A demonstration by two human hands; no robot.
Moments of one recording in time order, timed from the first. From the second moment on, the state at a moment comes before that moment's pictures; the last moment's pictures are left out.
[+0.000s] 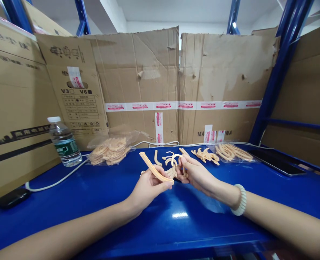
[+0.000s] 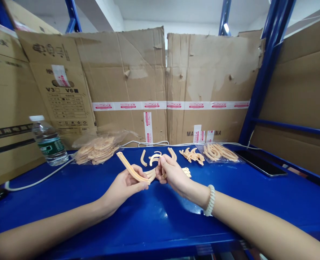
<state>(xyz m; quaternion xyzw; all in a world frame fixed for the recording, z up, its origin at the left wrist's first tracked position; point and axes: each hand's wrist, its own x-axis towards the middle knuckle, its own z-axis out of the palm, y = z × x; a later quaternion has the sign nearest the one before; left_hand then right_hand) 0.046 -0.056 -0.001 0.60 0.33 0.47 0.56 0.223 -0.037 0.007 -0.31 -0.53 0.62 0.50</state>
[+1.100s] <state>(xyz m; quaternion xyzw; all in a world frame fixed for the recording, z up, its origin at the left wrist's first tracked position) 0.043 -0.051 -0.005 0.63 0.35 0.47 0.50 0.220 -0.040 0.007 -0.34 -0.61 0.57 0.44</state>
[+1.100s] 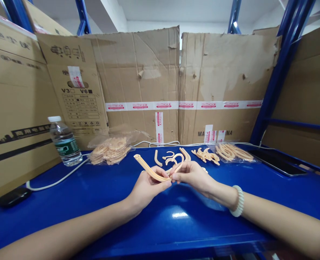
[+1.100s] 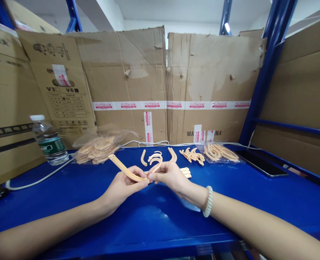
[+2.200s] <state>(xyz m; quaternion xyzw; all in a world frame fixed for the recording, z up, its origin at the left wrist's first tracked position) 0.040 -0.052 -0.004 0.60 0.32 0.49 0.54 0.222 -0.040 0.003 -0.32 -0.58 0.65 0.37</state>
